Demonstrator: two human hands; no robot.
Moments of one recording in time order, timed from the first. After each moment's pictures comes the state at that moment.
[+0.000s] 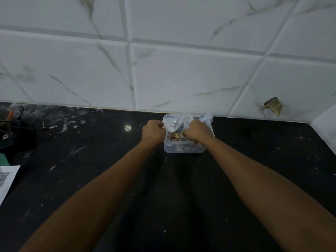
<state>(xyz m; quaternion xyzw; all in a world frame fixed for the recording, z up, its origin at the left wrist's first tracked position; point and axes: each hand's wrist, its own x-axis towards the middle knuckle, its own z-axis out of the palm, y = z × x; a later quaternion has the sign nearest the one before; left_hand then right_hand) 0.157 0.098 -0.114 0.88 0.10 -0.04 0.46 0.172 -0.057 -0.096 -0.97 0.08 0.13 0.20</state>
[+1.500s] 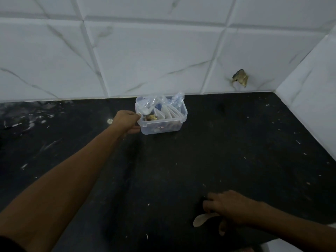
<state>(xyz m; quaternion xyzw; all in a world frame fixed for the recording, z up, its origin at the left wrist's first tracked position) 0.143 0.099 -0.115 0.78 0.17 -0.17 0.58 -0.079 -0.183 -0.117 -0.84 -0.26 0.47 -0.05</state>
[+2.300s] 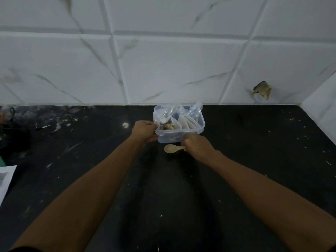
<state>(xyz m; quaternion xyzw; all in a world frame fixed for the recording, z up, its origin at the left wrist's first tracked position) 0.135 0.096 -0.115 0.74 0.20 -0.15 0.63 0.105 -0.110 -0.149 -0.97 -0.23 0.07 0.05</state>
